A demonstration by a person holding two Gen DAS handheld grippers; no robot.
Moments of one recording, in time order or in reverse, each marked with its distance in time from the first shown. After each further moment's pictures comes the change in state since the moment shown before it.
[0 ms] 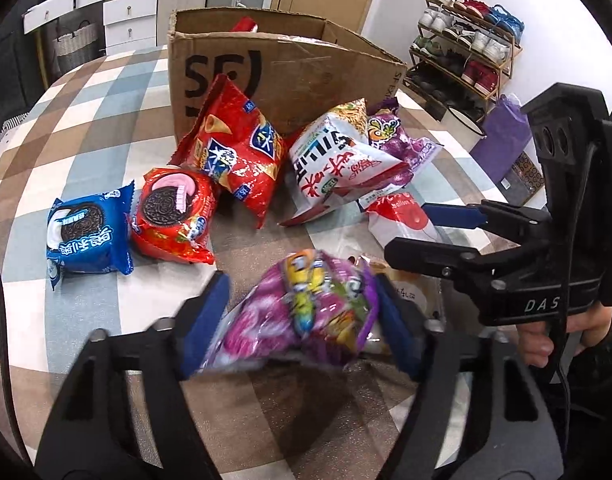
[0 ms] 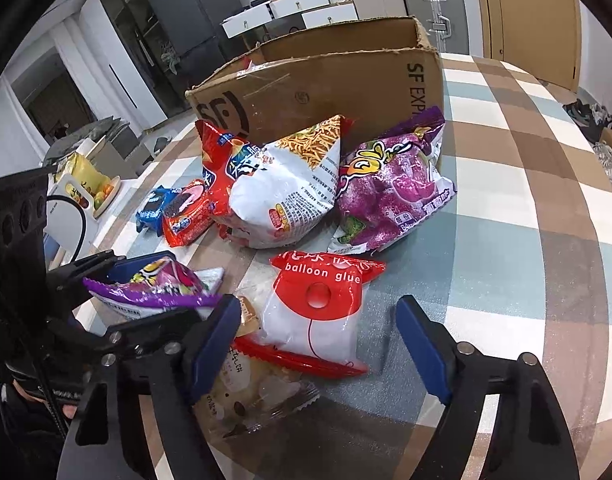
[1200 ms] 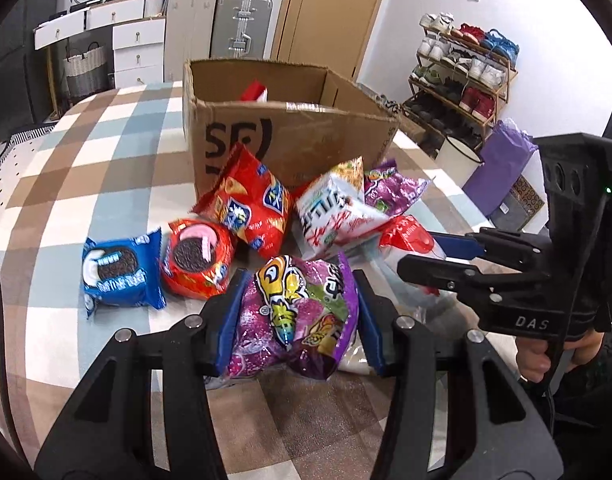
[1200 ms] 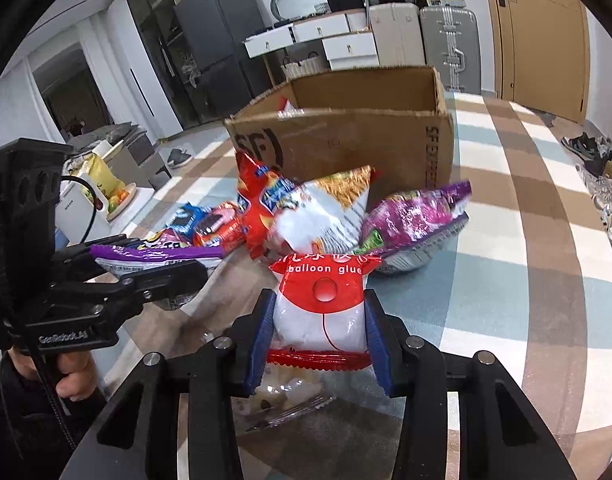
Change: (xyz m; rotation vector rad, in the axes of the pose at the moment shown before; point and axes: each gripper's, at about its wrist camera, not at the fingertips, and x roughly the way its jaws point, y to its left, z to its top) left arm -0.048 0.004 0.008 -0.010 -0.132 0.005; right arm -0.033 0.012 0.002 -0.071 -0.112 0.023
